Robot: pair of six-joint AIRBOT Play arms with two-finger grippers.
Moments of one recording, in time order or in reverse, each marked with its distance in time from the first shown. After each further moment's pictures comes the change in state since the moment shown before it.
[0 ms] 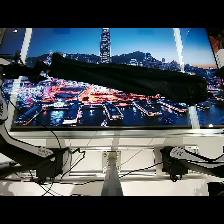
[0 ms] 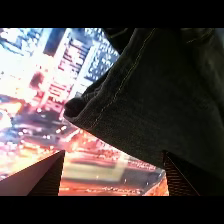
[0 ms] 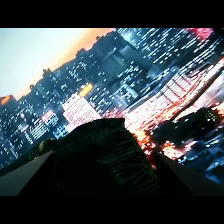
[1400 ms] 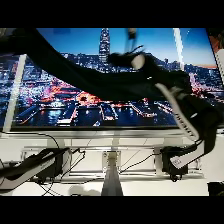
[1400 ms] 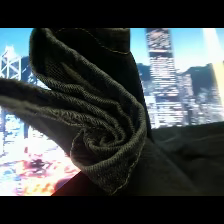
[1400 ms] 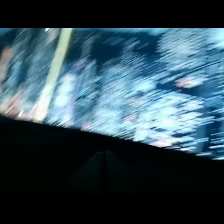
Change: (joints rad) left arm -0.188 0.681 0.015 0.214 -0.051 0.124; right arm 1.214 -0.421 0.412 0.201 -0.130 0.051
